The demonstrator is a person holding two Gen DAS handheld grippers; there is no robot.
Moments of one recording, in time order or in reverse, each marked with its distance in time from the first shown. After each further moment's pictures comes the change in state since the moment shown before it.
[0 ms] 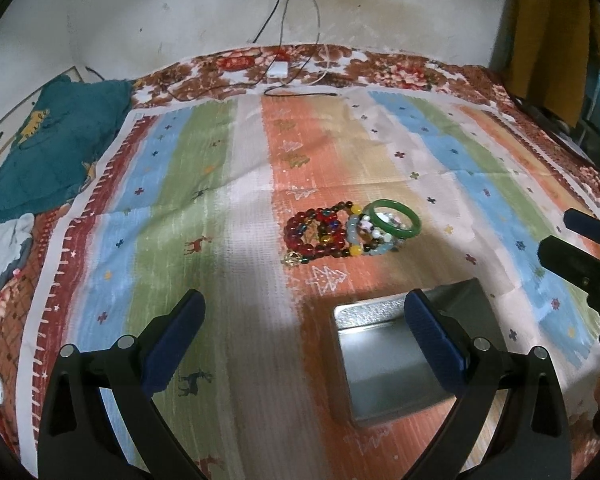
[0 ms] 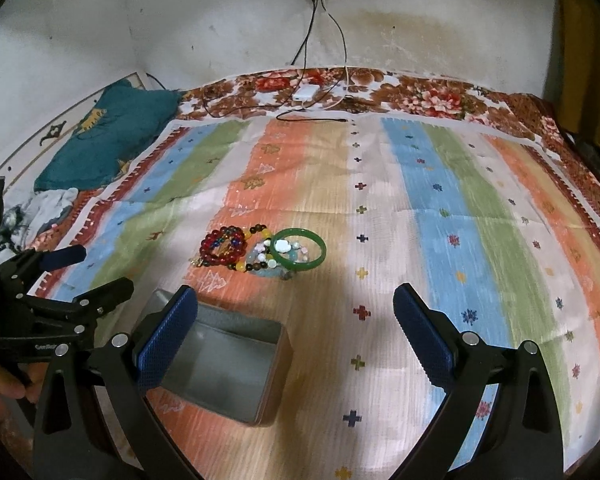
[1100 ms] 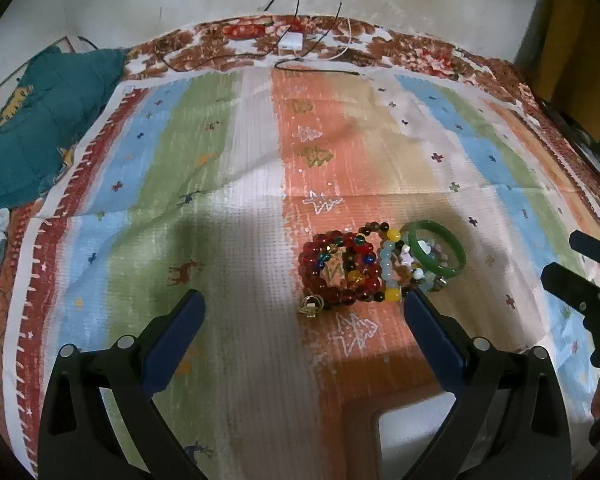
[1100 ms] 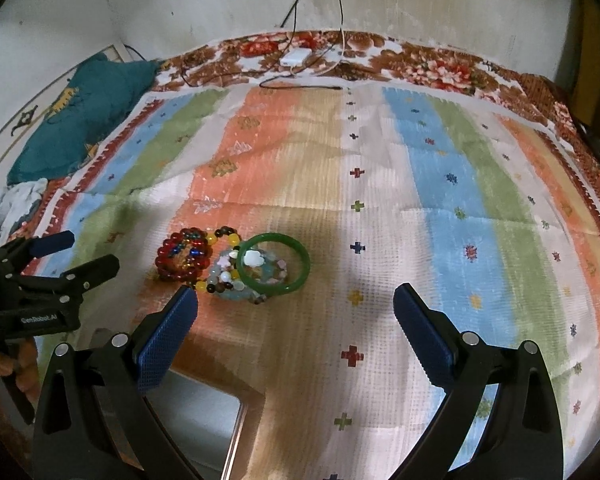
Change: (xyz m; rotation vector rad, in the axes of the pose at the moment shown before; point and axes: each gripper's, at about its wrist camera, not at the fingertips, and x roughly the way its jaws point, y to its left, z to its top) left arm 0.078 0.022 0.047 -0.058 0.105 -0.015; right arm 0.084 -0.018 0.033 0.005 0.153 -0.030
